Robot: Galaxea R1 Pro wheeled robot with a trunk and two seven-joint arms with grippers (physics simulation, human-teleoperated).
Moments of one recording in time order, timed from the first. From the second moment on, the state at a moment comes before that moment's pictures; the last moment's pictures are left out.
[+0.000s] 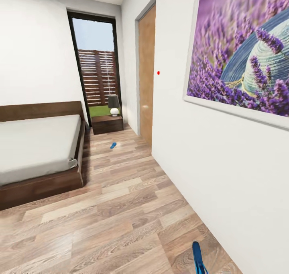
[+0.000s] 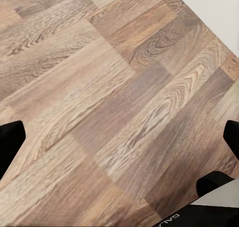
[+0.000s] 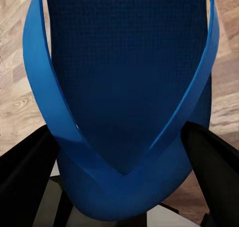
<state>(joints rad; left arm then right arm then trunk) -0.13 -0.02 -0.22 -0.40 0.06 -0.26 -0.33 -0.46 -0.25 0.18 0.08 -0.31 -0.09 0.90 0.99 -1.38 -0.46</state>
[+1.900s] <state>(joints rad) -0.13 -0.02 -0.22 -0.40 0.06 -0.26 -0.33 -0.46 -0.25 0.18 0.08 -0.31 -0.09 0.90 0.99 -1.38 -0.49</state>
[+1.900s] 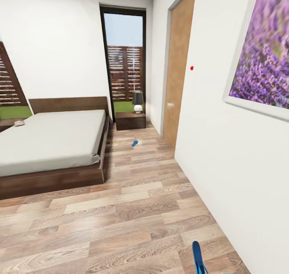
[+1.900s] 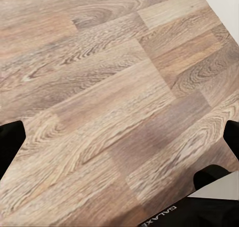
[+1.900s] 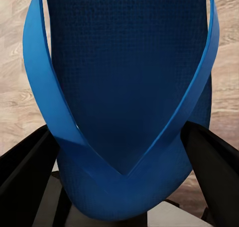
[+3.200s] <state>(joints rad) -0.13 -0.03 -0.22 -0.40 0.06 -0.26 -0.33 -0.46 -0.25 0.18 0.08 -0.31 -0.09 0.90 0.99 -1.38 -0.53</state>
